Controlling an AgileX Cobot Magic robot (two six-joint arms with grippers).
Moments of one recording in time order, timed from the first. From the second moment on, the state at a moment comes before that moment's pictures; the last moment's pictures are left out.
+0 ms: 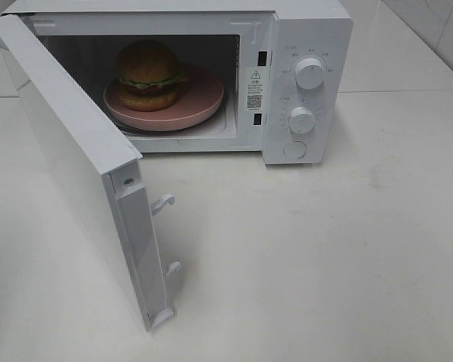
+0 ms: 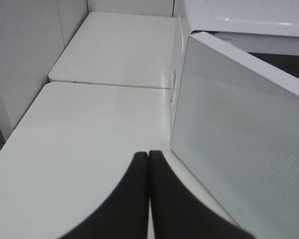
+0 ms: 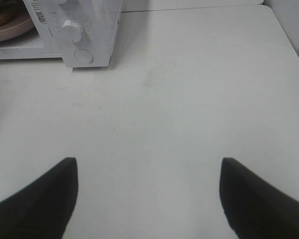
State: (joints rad) left arm 0.07 0.32 -0.41 -0.14 0.44 0.04; right arm 0.16 0.00 -0.51 -0.10 1.04 0.24
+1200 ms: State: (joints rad) left arm 0.07 1.00 -0.16 0.36 -0.73 -0.31; right arm 0.16 0.00 -0.51 -0.10 1.04 0.24
